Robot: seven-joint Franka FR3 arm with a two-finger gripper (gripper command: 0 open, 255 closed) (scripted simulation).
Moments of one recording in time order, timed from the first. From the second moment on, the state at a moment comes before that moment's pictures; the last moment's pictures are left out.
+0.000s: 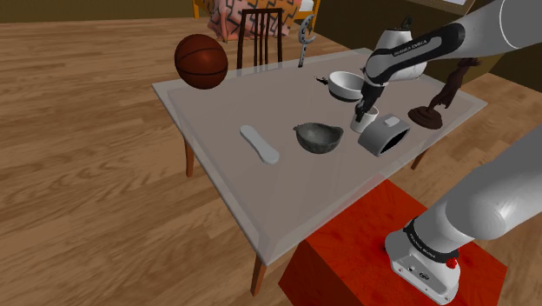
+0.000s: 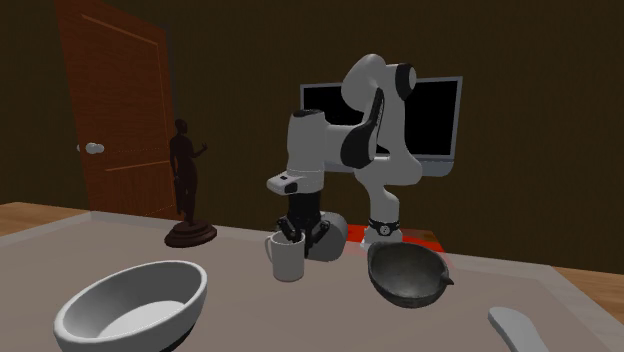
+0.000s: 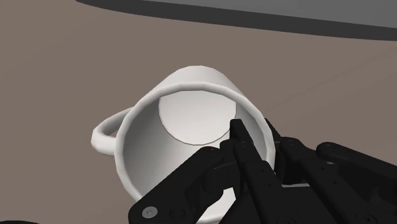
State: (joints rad) arm -0.08 -0.05 -0.39 -2.35 -0.11 2.28 -0.45
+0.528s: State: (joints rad) arm -0.08 -0.11 -0.38 -2.30 -0.13 2.18 -0.44
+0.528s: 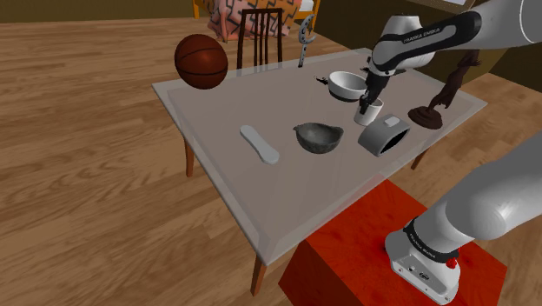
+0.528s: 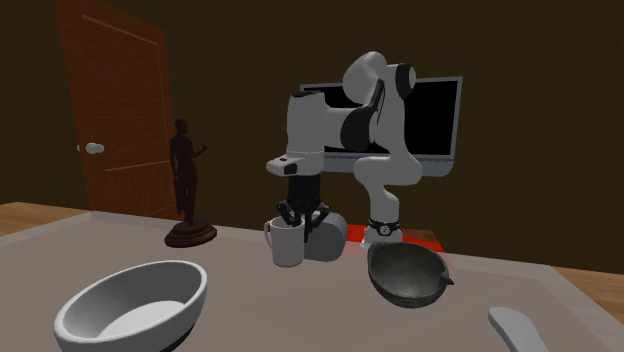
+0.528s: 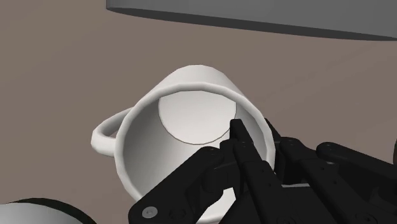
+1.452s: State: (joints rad) arm -0.07 -0.19 -0.37 -2.18 -0.14 1.98 -0.43
